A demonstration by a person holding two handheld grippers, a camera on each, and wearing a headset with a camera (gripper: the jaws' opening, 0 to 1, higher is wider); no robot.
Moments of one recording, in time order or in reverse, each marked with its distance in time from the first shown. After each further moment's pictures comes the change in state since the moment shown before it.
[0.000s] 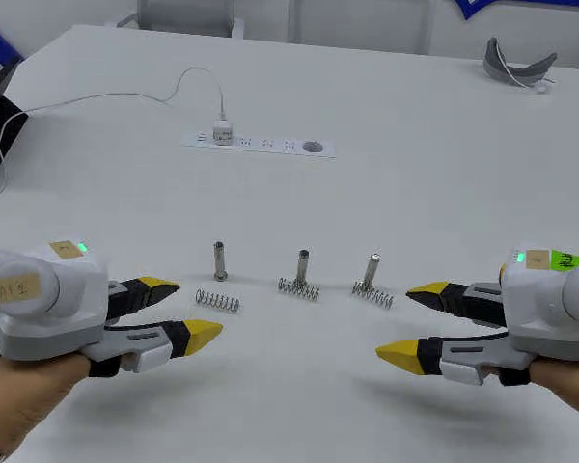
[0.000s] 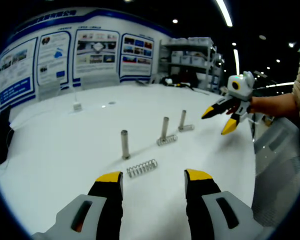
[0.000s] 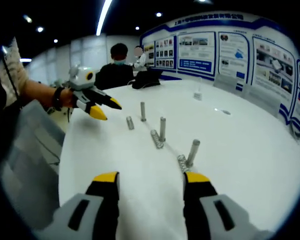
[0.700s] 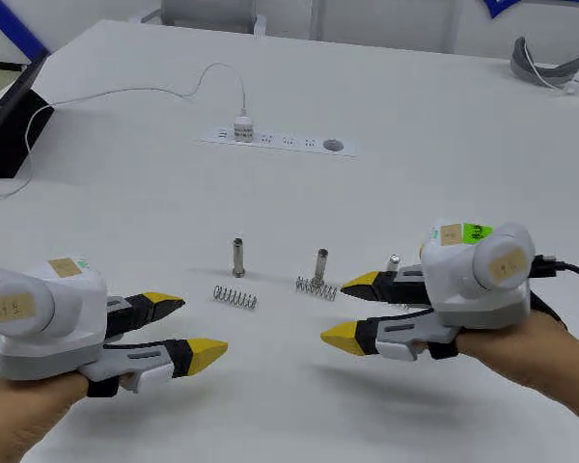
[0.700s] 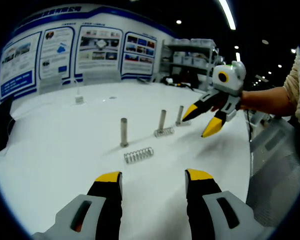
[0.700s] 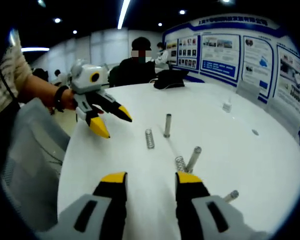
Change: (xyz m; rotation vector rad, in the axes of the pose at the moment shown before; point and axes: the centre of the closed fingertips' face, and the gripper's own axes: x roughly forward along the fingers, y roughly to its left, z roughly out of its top) left arm -0.013 -0.004 -0.017 -0.043 0.010 -0.006; right arm 0.069 0.034 0.042 -0.118 0.029 0.142
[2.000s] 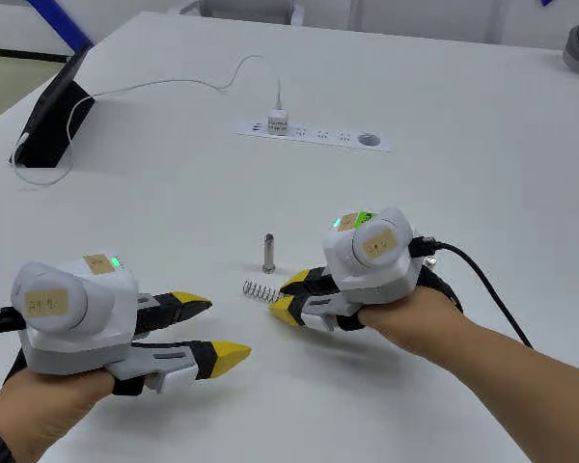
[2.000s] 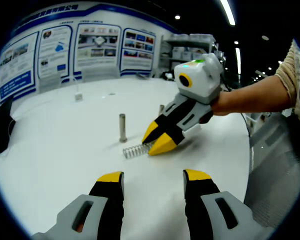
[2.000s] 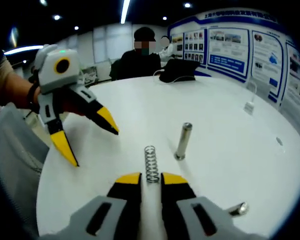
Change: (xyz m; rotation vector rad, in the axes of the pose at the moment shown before) left arm -0.005 -0.002 -0.007 0.017 0.042 0.005; right arm 0.097 0.001 0.015 -0.003 0.044 0.050
